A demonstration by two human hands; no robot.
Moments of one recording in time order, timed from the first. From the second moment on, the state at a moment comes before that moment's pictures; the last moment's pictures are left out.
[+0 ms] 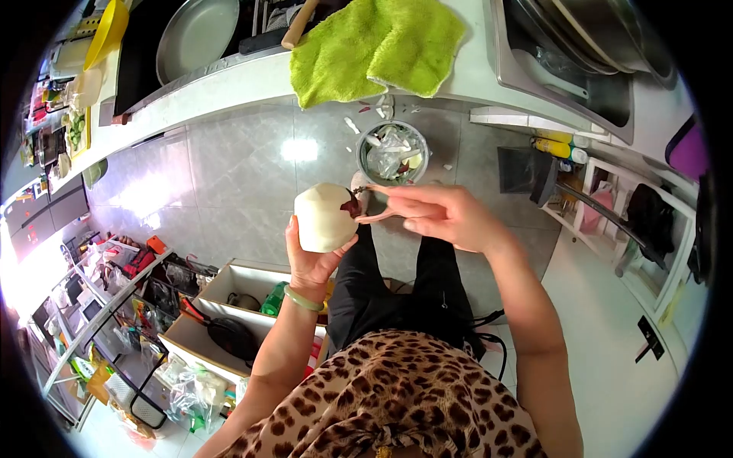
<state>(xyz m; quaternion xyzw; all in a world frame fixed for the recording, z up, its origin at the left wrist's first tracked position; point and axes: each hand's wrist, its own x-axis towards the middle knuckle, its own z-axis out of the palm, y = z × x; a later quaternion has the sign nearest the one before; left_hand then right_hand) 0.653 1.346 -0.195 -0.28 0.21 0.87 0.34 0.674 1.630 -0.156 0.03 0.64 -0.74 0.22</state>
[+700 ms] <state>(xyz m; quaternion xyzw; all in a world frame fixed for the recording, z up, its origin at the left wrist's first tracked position) 0.658 1.386 -0.184 -0.36 0.12 0.88 0.28 0.672 1.601 -0.157 0.06 0.61 -0.77 0.17</state>
